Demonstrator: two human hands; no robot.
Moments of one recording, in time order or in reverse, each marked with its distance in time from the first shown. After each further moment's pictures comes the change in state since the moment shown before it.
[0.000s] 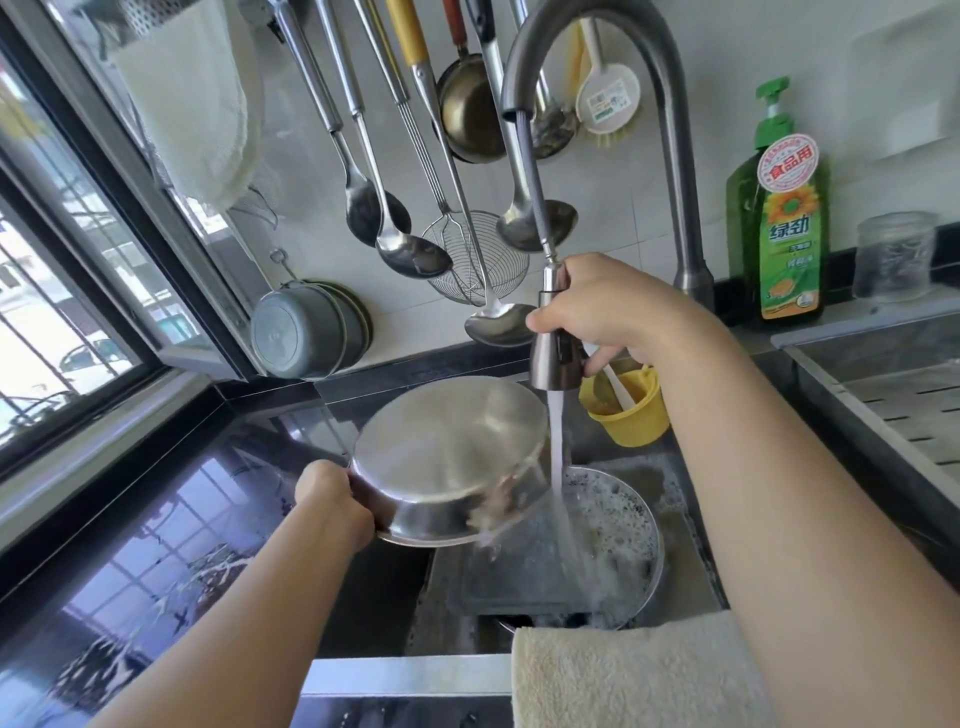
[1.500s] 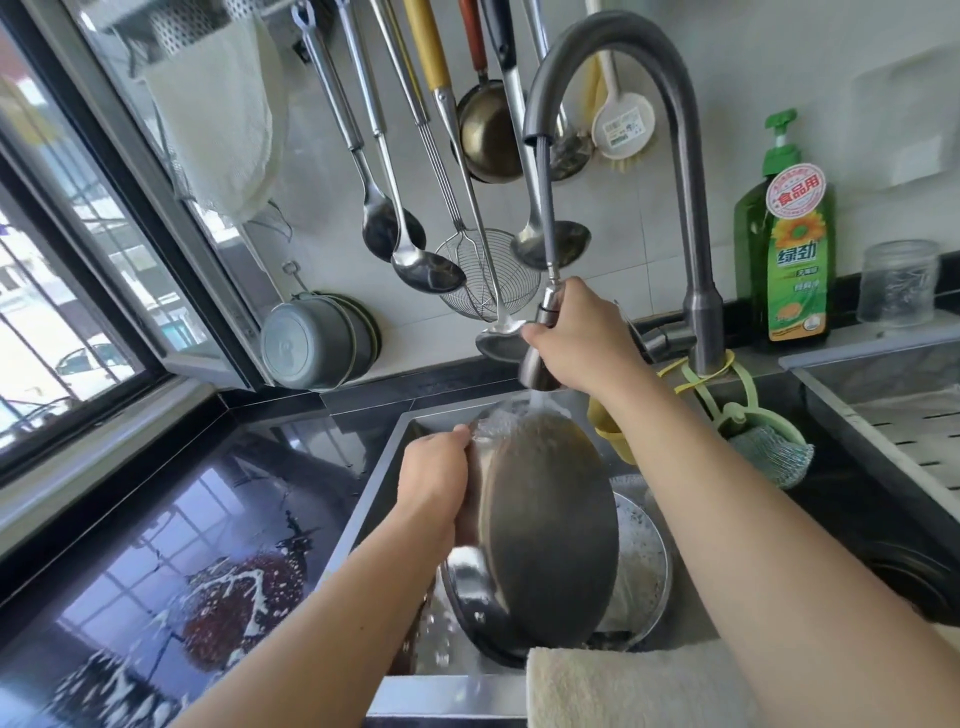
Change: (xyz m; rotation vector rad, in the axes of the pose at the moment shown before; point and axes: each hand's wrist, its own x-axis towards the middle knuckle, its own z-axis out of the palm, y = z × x) left_hand -0.041 -0.044 0.026 0.661 -0.423 0.352; right_hand 0.019 0.006 0.042 -0.145 0.322 -0.064
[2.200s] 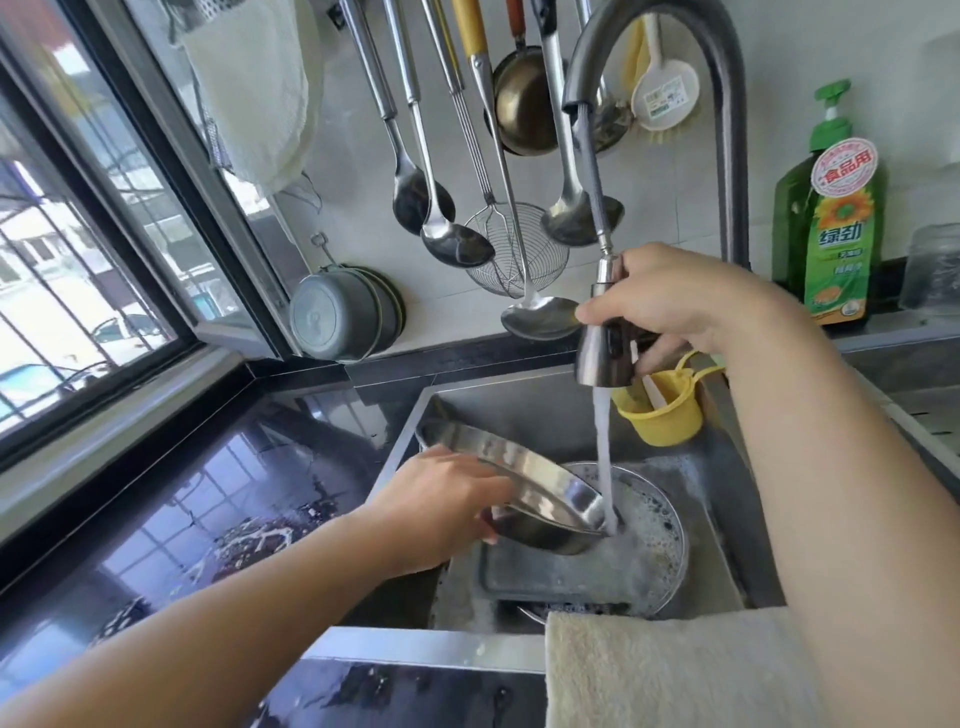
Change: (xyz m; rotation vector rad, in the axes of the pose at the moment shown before) left_hand -0.006 -0.021 -0.064 1.416 -0.437 1.403; right_hand -0.014 -0.016 -0.060 0.151 -0.383 0.151
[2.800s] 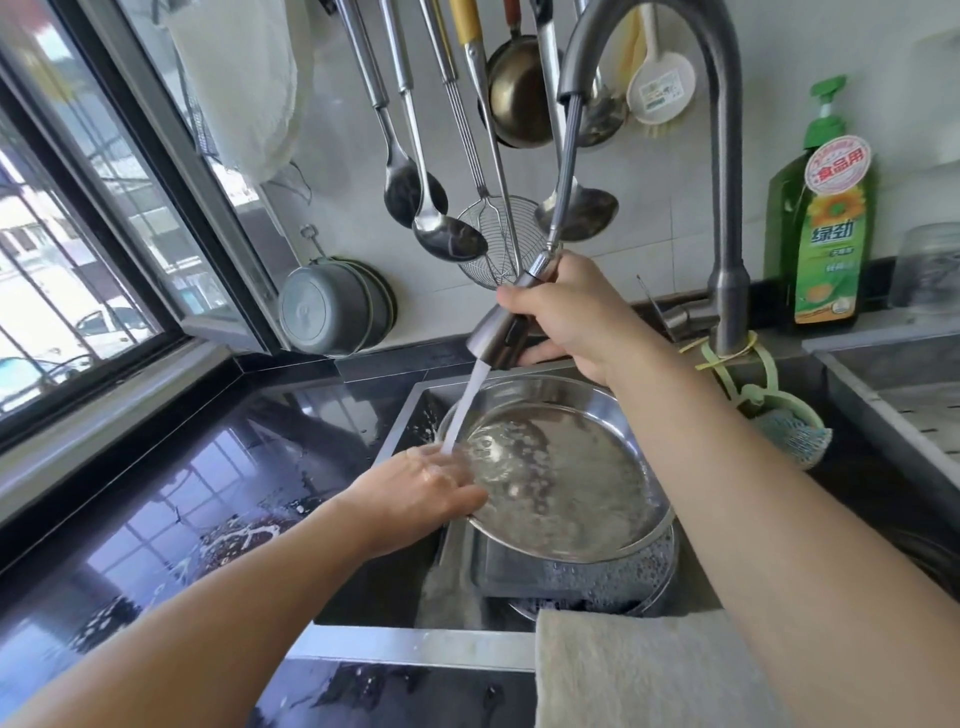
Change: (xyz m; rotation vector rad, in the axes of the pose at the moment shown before) left_hand -0.008 -0.046 0.044 0.119 -0.037 0.166; right_hand 0.028 -0.005 0.066 0.524 0.060 -0.118
